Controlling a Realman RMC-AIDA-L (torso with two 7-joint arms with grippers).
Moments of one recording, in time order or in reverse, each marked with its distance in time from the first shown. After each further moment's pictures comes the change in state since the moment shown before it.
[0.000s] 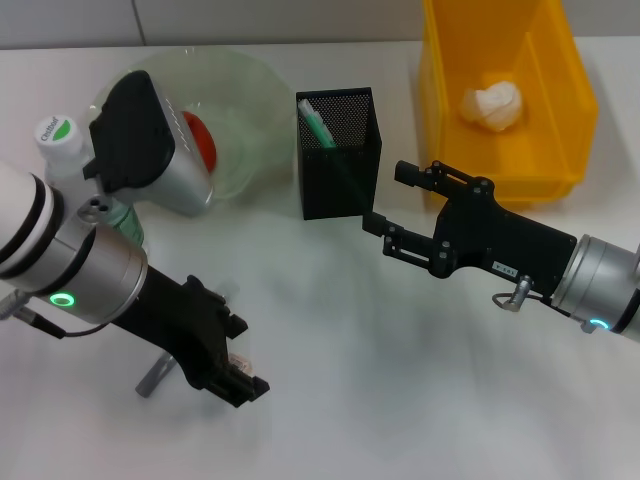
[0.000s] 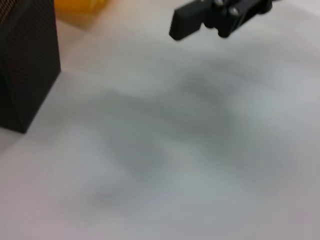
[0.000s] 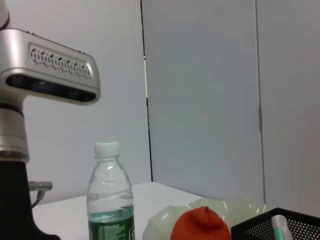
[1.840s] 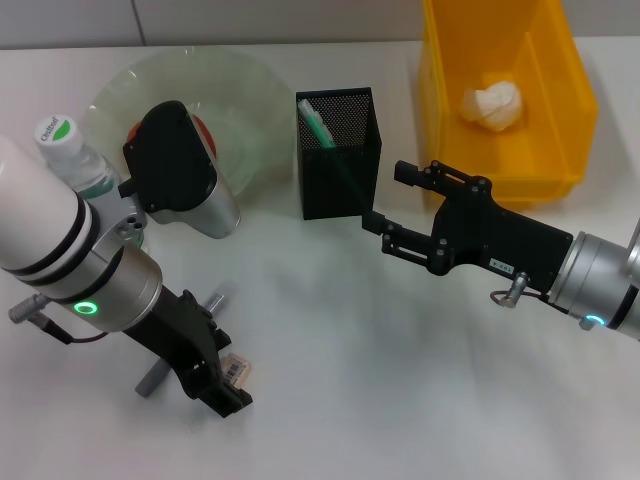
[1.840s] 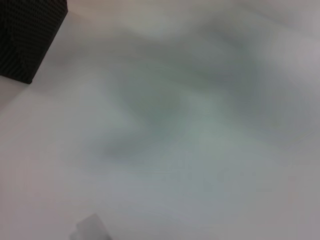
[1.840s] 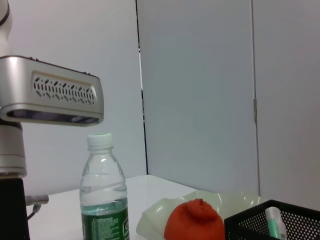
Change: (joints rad) left arm -0.056 -0.005 0.087 -0.086 0.110 -0.047 -0.070; right arm 0.011 0.000 0.000 0.006 0.000 0.029 0.004
